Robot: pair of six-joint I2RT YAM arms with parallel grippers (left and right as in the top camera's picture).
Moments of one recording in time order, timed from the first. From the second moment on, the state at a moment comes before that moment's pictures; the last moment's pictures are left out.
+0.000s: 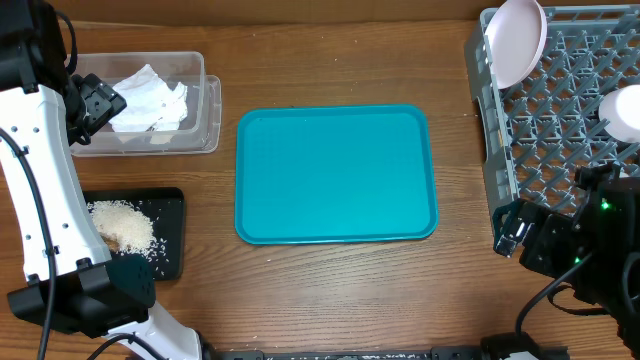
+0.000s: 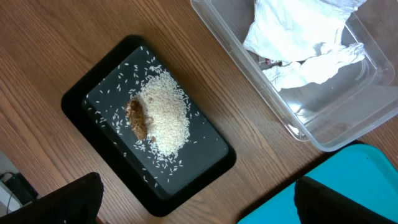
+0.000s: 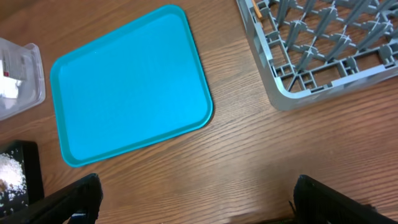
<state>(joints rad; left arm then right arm) 0.30 1.86 2.20 -1.65 -0.23 -0.60 0.13 0.97 1.60 -1.61 -0.02 0.47</state>
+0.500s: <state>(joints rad) 0.30 1.86 2.20 -1.65 -0.23 -0.60 0.13 0.98 1.57 -1.58 -0.01 0.43</state>
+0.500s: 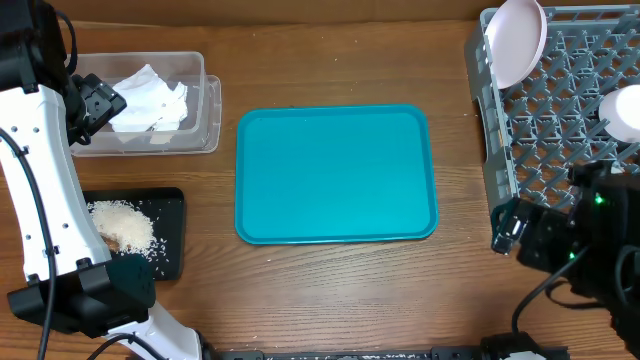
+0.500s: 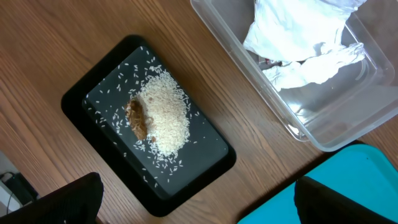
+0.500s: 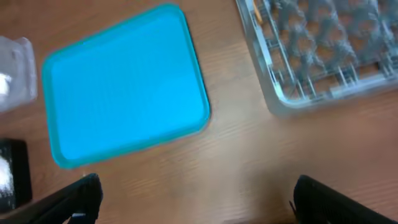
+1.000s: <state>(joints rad) 0.30 1.86 2.20 -1.65 -0.23 -0.60 0.13 0.56 0.62 -0.41 -0.13 0.29</state>
